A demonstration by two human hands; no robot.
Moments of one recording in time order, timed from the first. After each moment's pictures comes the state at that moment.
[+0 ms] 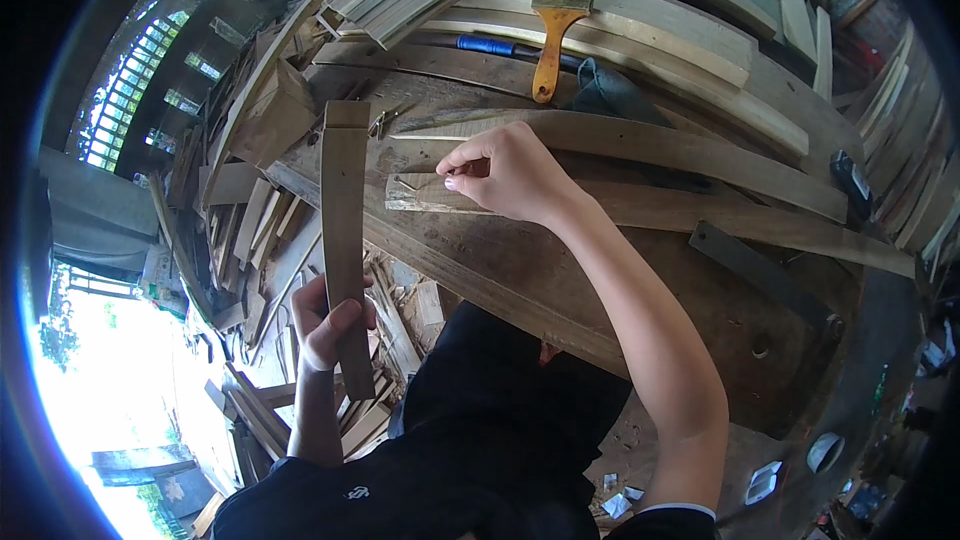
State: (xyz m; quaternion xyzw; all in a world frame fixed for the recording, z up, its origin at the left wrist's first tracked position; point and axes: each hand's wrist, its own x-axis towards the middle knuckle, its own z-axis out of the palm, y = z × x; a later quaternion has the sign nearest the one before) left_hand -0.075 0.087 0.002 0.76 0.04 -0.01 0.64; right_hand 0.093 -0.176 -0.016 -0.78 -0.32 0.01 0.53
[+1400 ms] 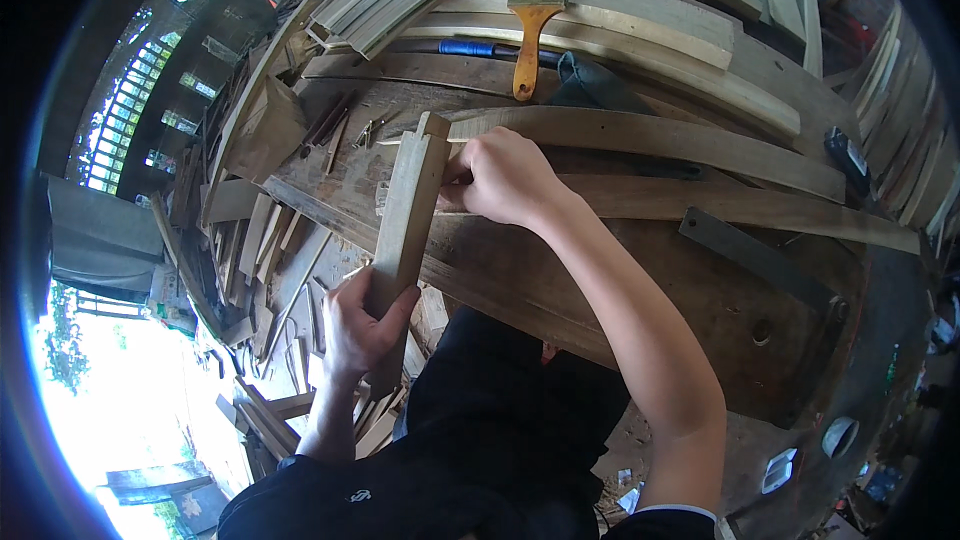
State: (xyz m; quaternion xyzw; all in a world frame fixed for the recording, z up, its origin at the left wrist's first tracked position) left_hand -0.058 0.030 0.016 0.96 -0.04 0.04 0.27; right_hand 0.089 -0.182 -0.023 -0.86 -0.30 -0.01 0.42
